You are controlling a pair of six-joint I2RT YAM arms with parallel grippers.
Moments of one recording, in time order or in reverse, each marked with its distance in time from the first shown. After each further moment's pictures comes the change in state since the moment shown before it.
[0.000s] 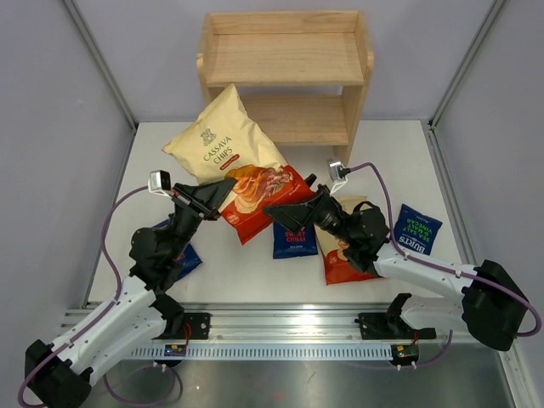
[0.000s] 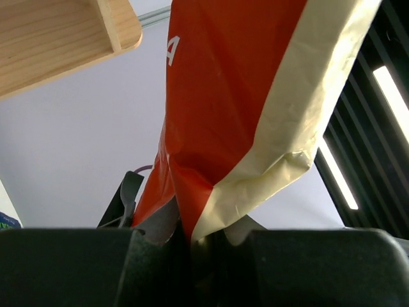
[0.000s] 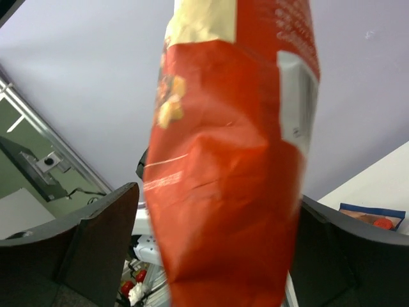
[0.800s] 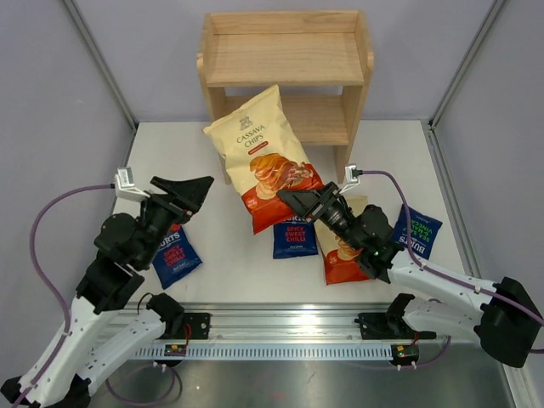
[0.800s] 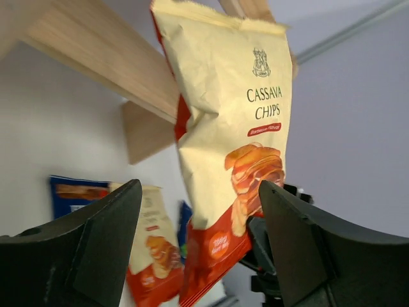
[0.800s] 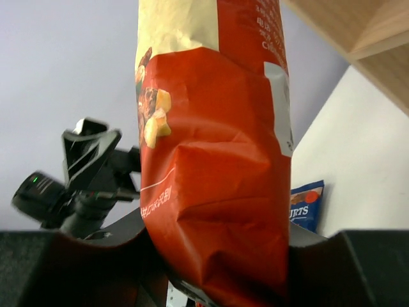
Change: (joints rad) left arm 0.000 -0.122 0.400 -0.966 -0.255 0.471; right arm -0.014 -0.129 -0.043 -0.308 0.280 0.025
